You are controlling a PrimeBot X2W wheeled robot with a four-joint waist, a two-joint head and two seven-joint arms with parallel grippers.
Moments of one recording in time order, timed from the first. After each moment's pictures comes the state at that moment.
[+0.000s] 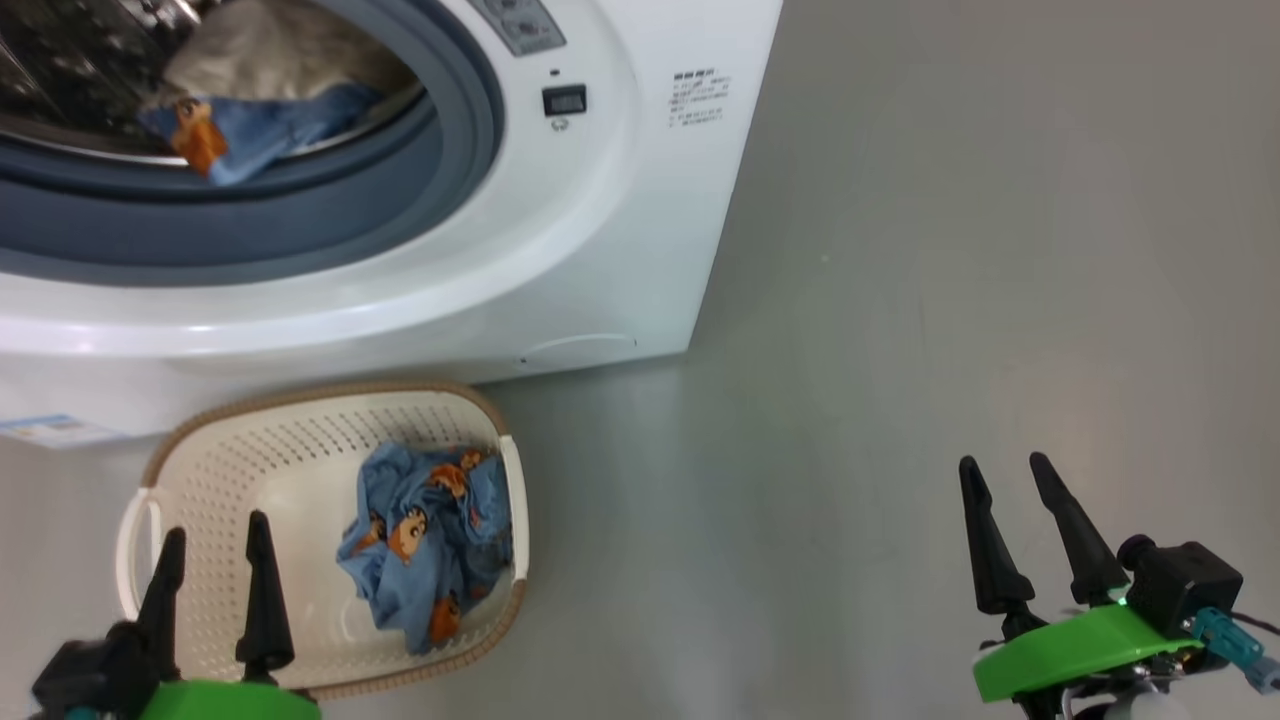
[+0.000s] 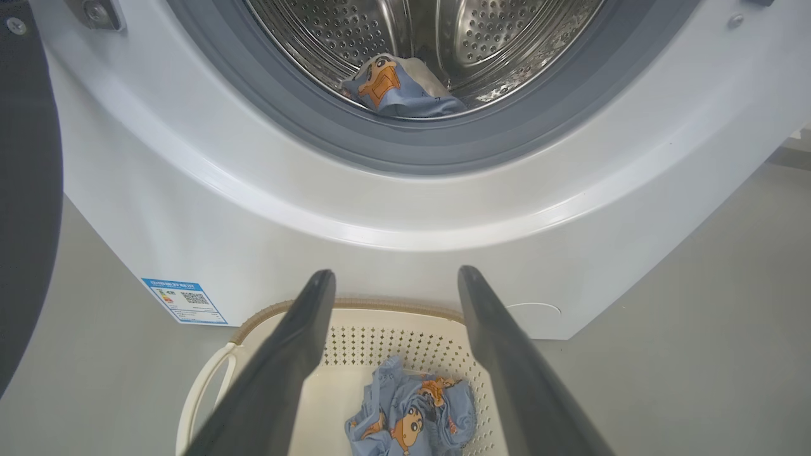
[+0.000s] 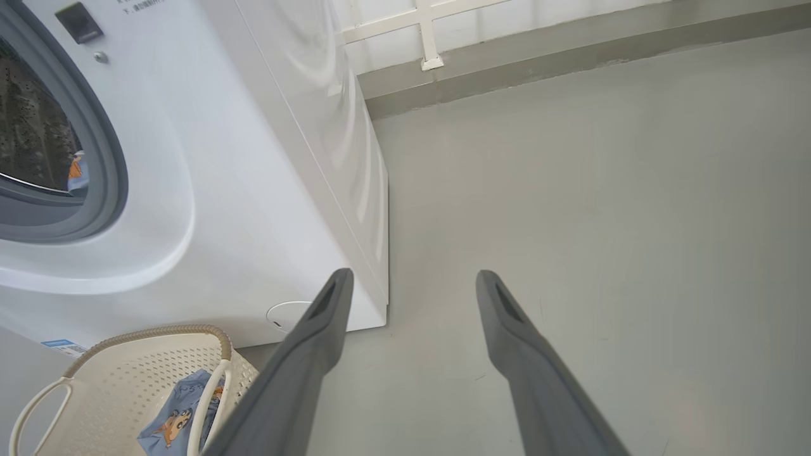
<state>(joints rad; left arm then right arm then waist) -0.01 0.04 0.10 0.14 -0.25 -0.04 -0.26 -0.07 -0.05 -0.03 0.16 0.28 0.13 -0.25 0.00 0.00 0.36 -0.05</state>
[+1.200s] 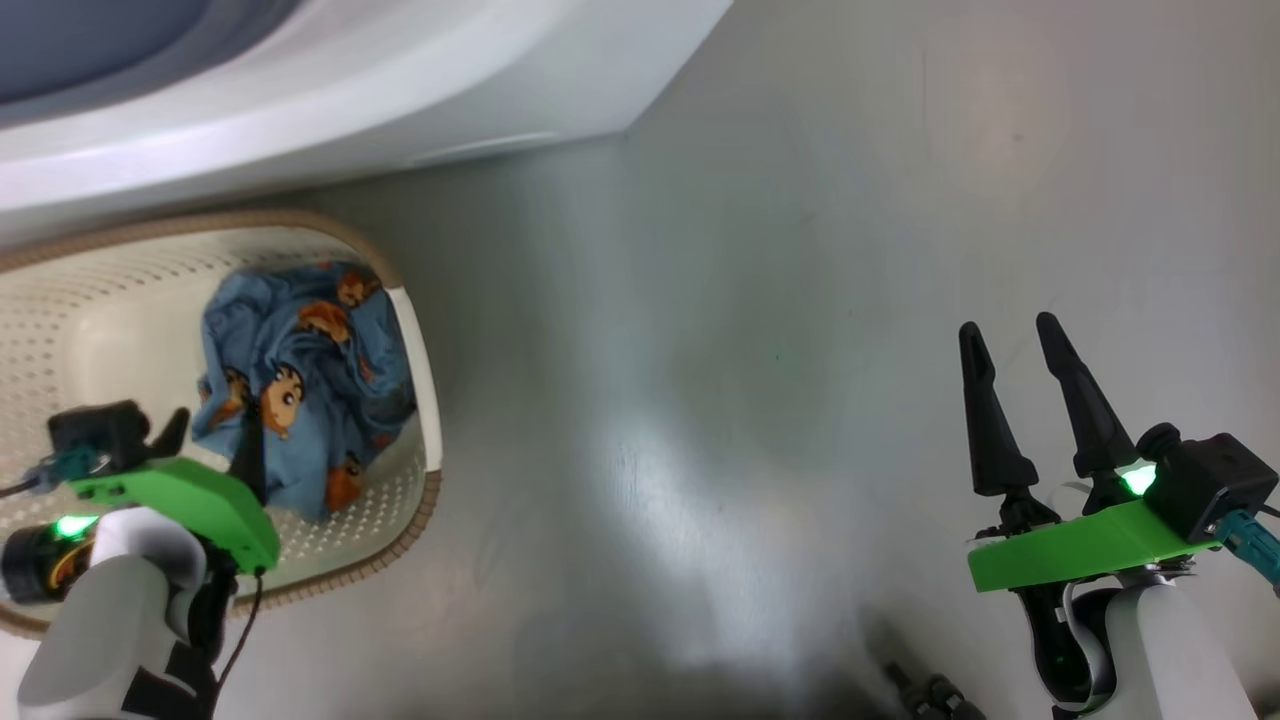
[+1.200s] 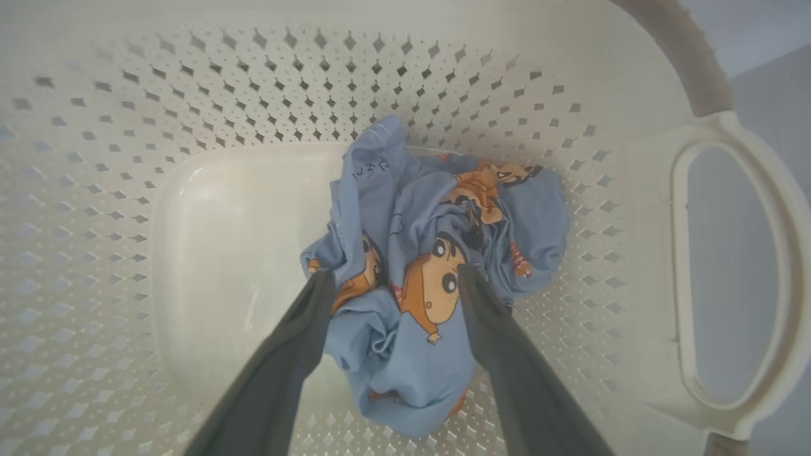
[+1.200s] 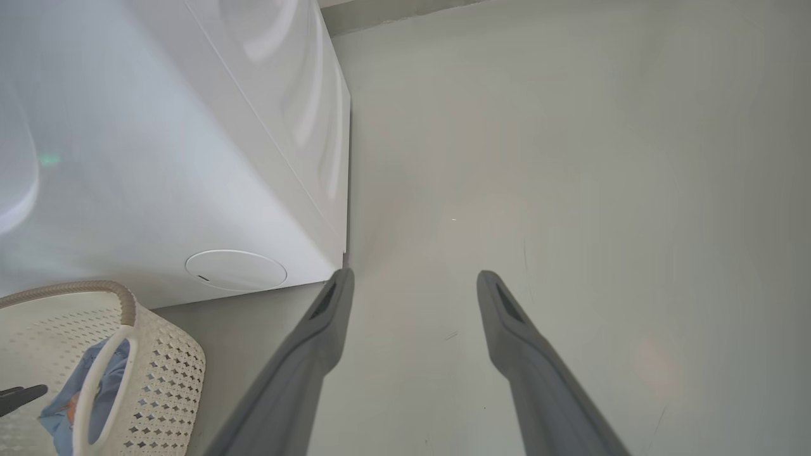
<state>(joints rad) -0.65 0.20 -0.10 1.00 -0.36 -0.13 -0.19 -0.23 -0.05 -0.02 0.08 0.27 0.13 -0.25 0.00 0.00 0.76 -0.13</state>
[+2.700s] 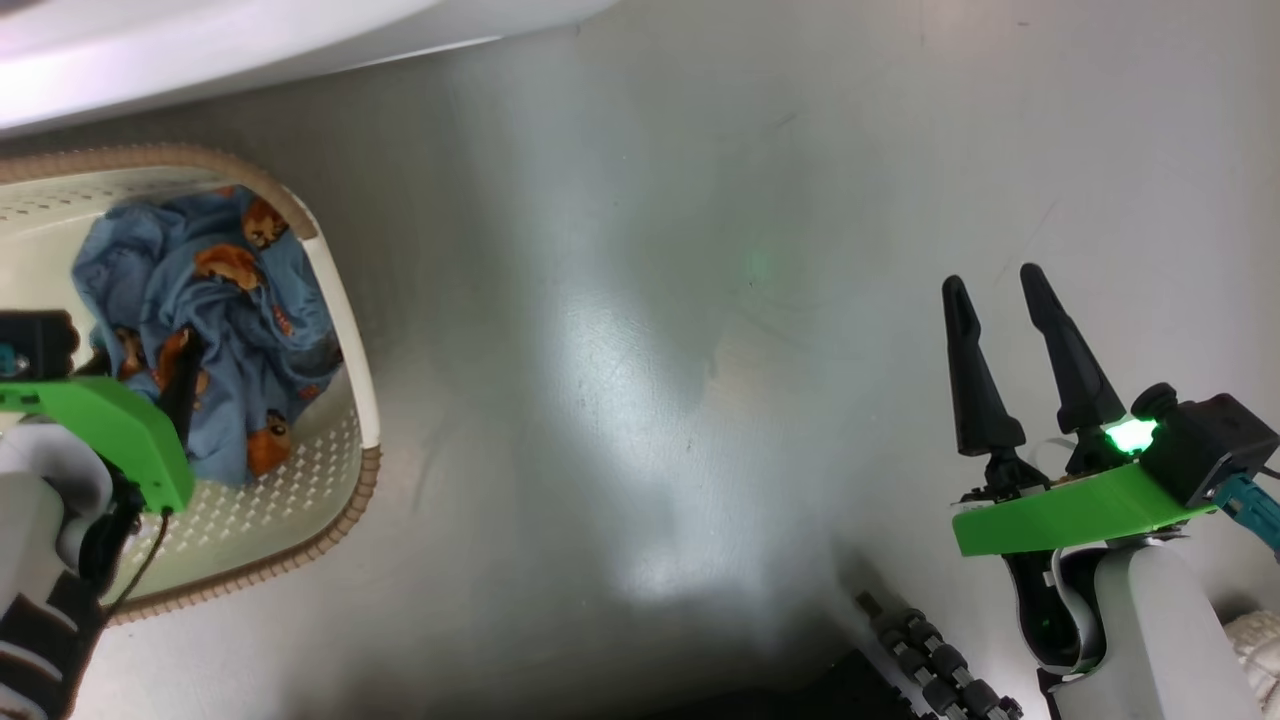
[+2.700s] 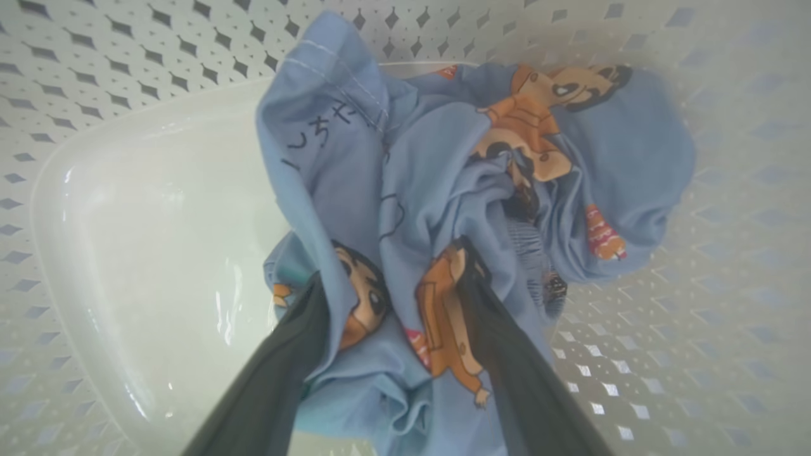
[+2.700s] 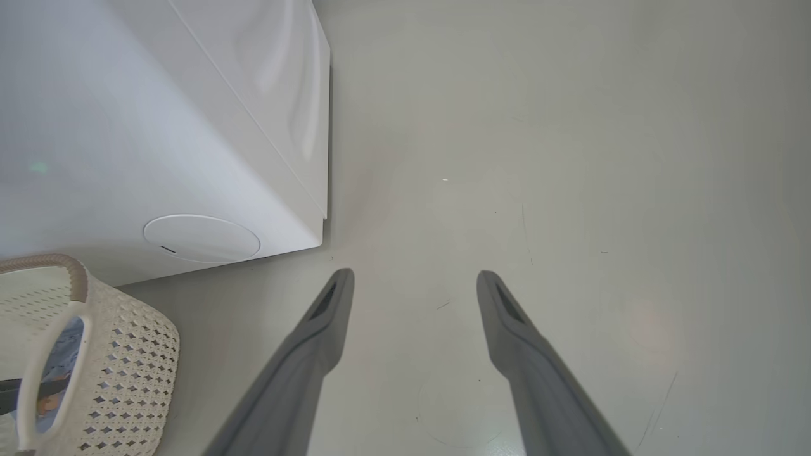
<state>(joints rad) -0.84 0.42 -0.65 1.02 -0.76 -0.13 -0.11 -0.28 -0.05 0.02 0.07 0.31 0.13 -0.25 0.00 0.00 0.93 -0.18</state>
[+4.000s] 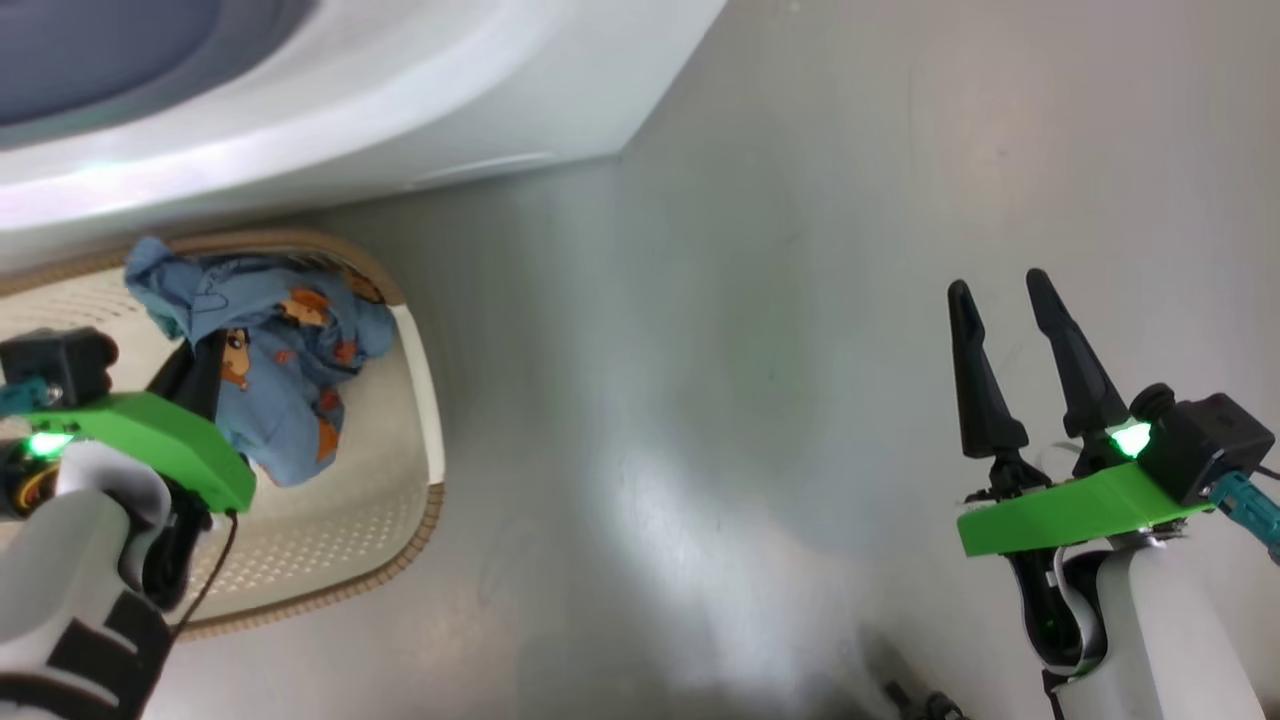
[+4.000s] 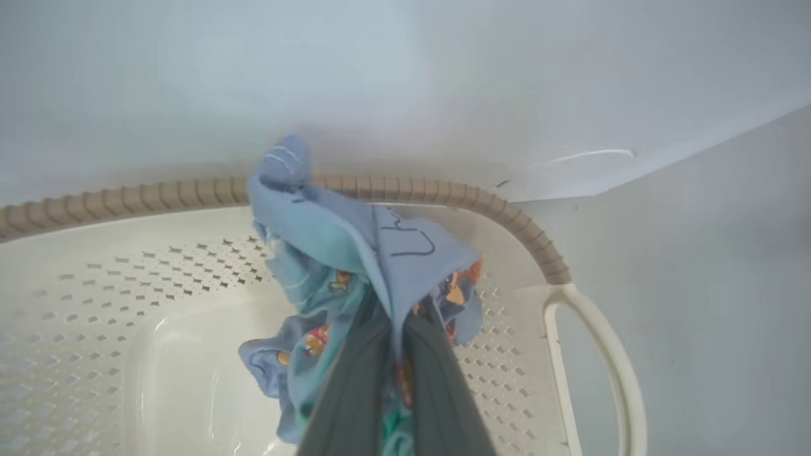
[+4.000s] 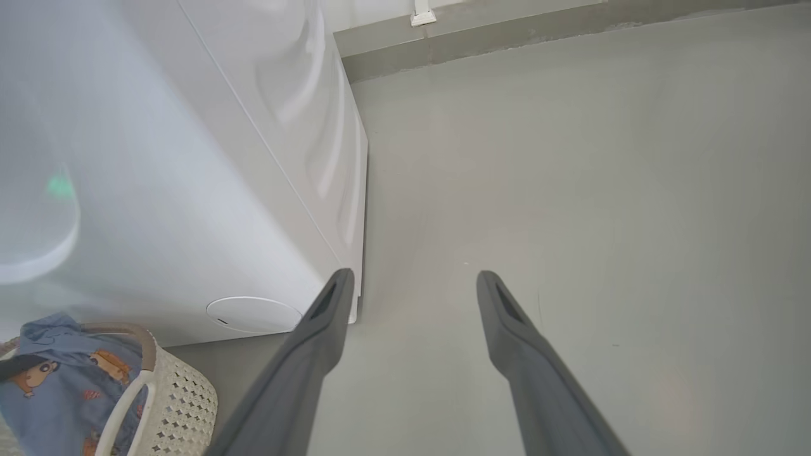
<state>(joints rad) -0.77 0.38 -0.62 0.90 -0.85 -0.13 -0.25 -0.30 -0.05 0.00 0.10 0.28 0.13 -0.25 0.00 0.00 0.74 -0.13</state>
